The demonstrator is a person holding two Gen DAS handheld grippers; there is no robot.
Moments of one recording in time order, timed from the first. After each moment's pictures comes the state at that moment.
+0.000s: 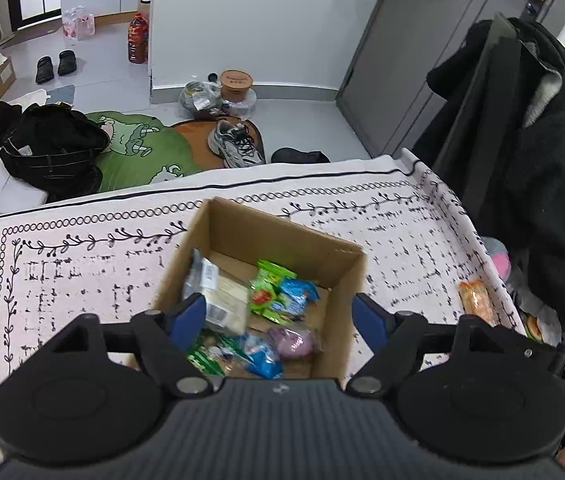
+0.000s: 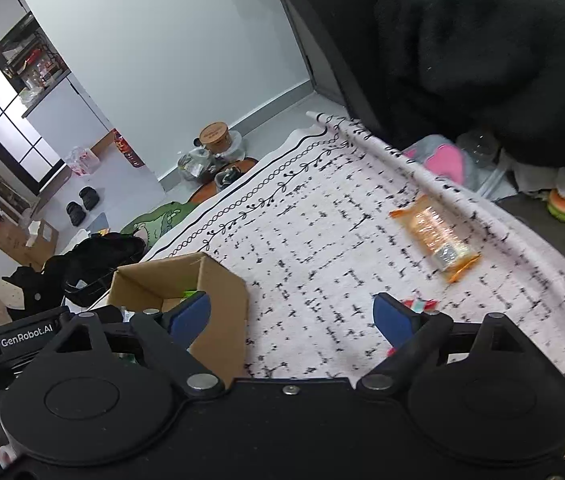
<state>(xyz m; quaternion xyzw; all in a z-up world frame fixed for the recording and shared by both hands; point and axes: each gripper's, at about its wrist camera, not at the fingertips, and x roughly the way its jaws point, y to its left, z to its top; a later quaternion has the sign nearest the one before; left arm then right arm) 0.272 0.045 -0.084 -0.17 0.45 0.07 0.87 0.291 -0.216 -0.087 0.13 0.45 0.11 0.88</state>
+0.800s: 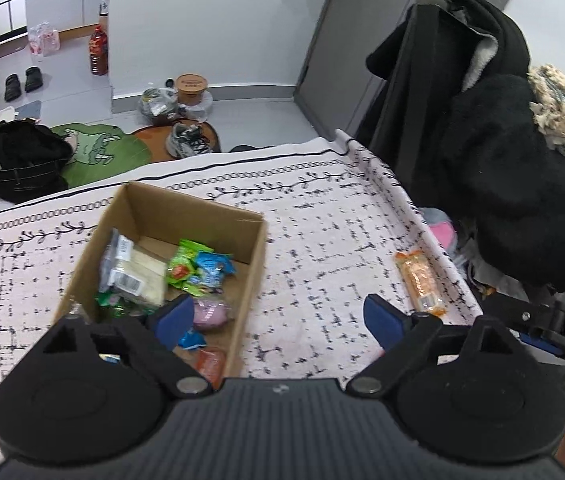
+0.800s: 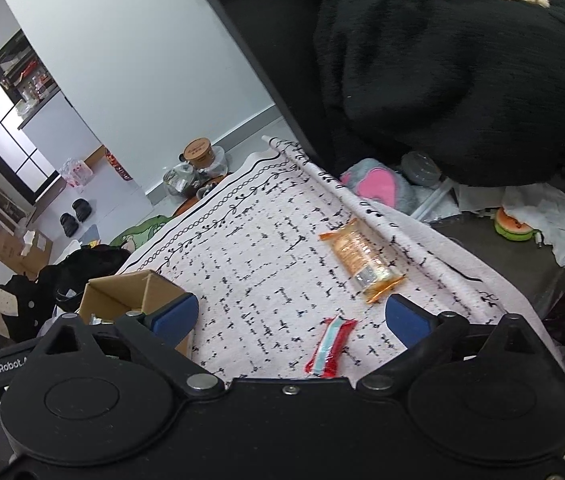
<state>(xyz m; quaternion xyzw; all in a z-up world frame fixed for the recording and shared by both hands) 0.257 -0.031 -0.070 -0.15 0.44 0.02 0.88 0.290 -0.296 -0.082 0.14 0.43 0.11 0.89</state>
